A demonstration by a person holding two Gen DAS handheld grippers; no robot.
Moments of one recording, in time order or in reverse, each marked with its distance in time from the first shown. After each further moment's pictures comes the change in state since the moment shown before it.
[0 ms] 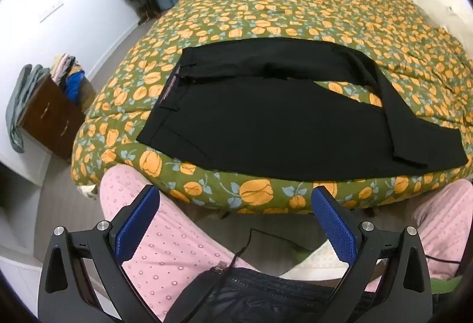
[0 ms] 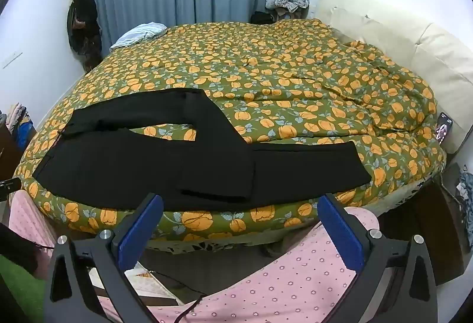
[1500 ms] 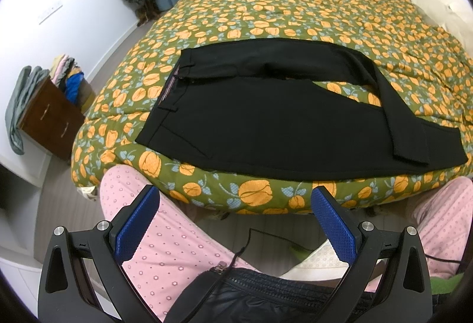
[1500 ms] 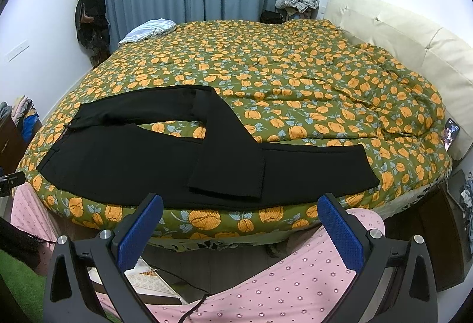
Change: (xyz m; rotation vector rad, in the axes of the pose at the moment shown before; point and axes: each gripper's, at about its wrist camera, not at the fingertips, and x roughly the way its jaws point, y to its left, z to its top) left arm 0.002 -0.005 0.003 0.010 -0.003 0.007; right arm 0.004 0.014 0.004 -0.030 0.012 0.028
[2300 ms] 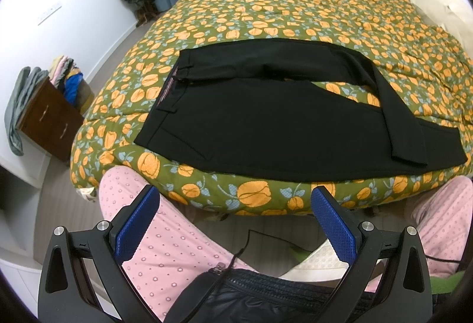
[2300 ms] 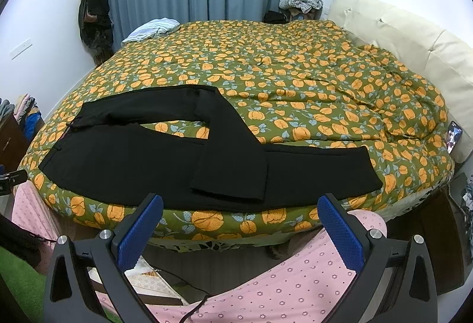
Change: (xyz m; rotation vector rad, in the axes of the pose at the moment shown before) left arm -0.002 0.001 -0.001 -0.003 -0.003 -0.003; right arm 0.000 0.004 0.002 -0.009 0.000 0.013
